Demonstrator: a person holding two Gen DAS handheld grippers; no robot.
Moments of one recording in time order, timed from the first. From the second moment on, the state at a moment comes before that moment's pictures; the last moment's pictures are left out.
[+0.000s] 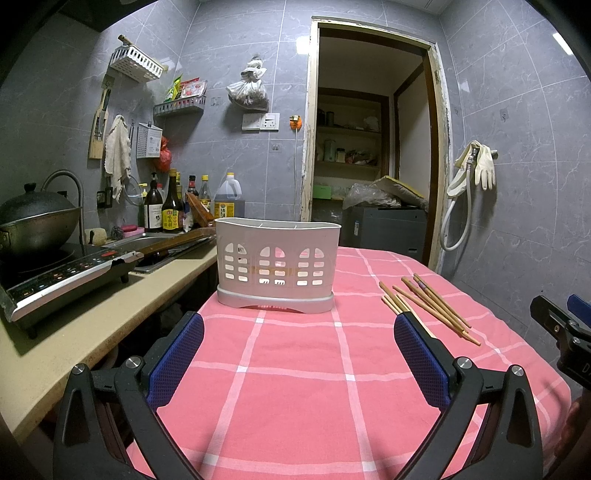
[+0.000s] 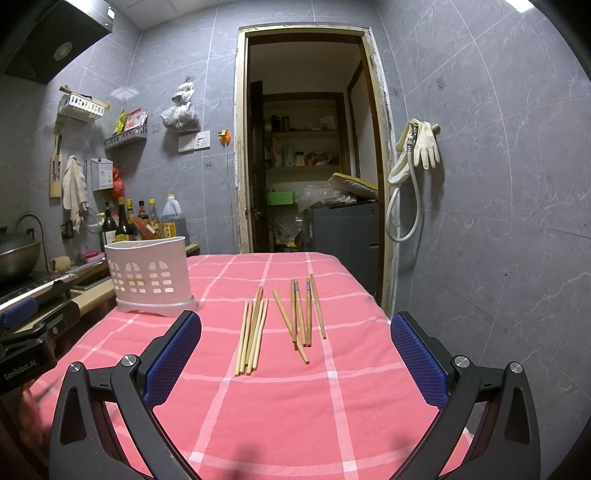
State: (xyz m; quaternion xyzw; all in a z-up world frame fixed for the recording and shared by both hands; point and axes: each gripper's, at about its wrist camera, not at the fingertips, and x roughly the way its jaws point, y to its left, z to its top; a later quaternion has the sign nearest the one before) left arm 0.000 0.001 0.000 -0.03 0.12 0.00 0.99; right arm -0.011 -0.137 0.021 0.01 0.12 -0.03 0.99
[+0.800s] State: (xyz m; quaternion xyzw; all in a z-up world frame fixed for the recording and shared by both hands) left arm 0.004 0.003 0.006 -0.03 0.11 0.01 0.99; right arm -0.005 -0.136 0.021 0.00 0.13 -0.03 0.99
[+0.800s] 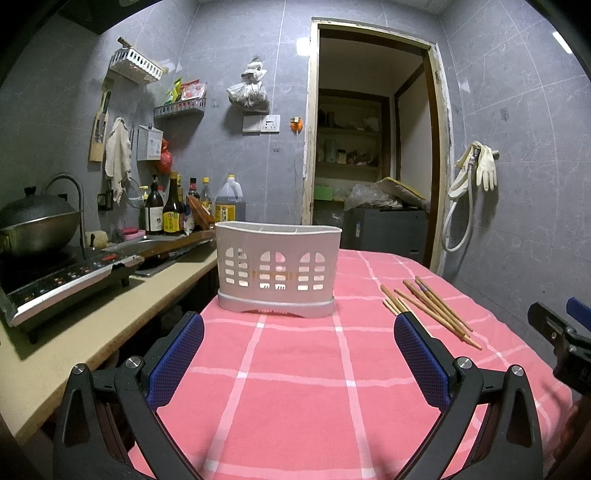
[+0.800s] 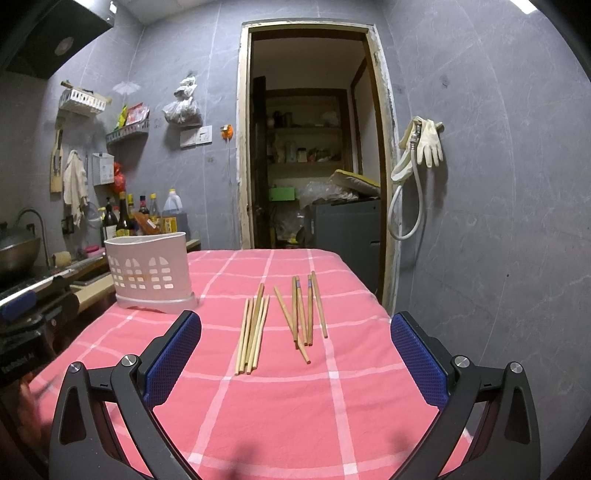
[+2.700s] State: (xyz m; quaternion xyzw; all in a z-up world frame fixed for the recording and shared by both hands) left arm 0.208 -0.054 0.017 0.00 0.22 -0.03 0.97; right arm 0.197 -0.205 0.038 -0.03 0.24 0.01 0.97
